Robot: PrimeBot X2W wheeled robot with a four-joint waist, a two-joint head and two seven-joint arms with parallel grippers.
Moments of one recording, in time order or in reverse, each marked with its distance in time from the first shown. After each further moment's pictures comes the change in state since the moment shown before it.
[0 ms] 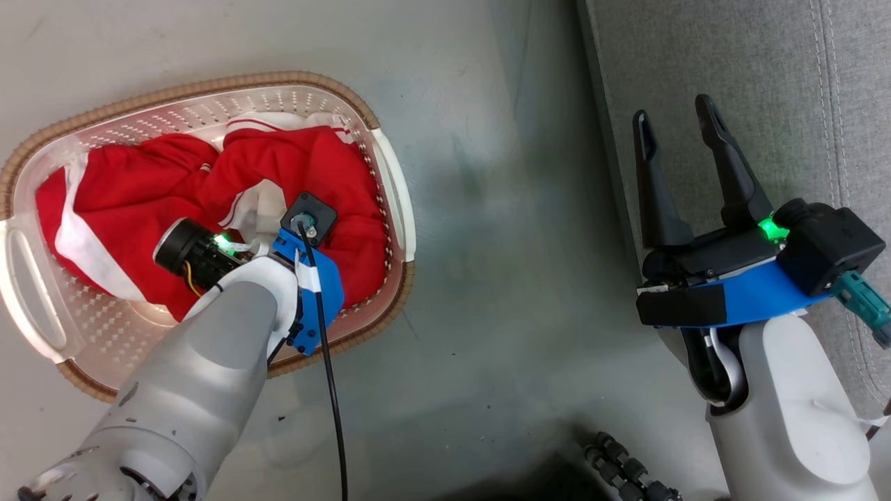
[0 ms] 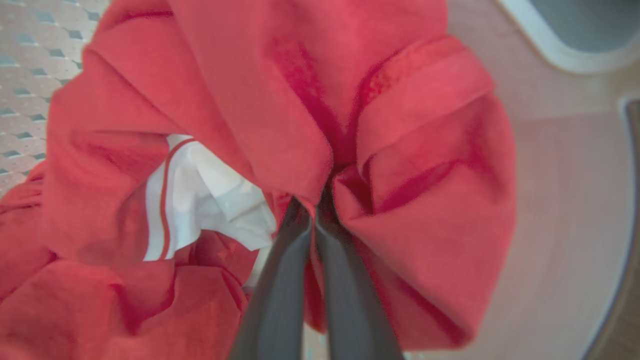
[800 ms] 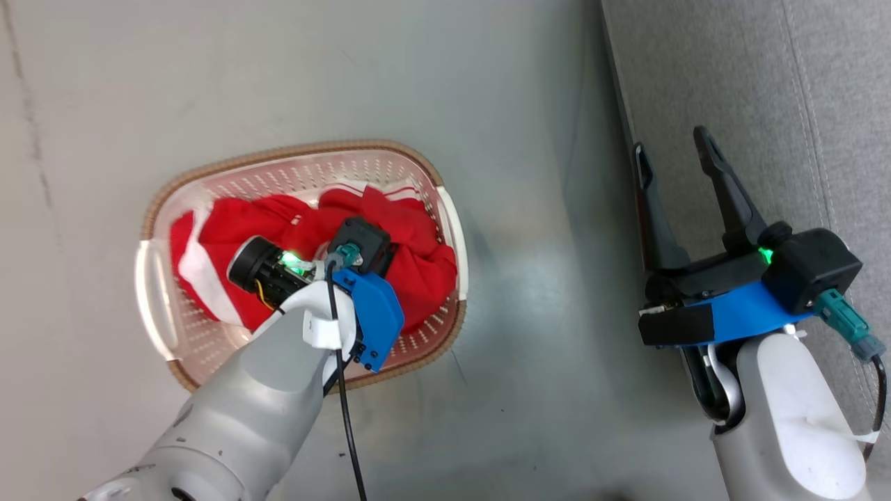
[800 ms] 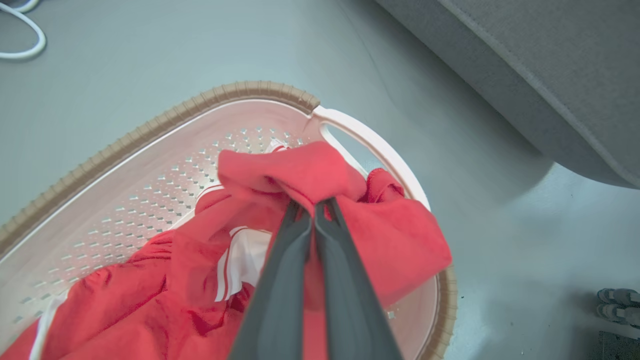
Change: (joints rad) left arm 0.051 -0.079 -0.026 -0.056 -0.119 0.000 -0.242; right arm 0.040 0.000 -0.025 0.032 -0.081 0.000 0.000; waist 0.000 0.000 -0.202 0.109
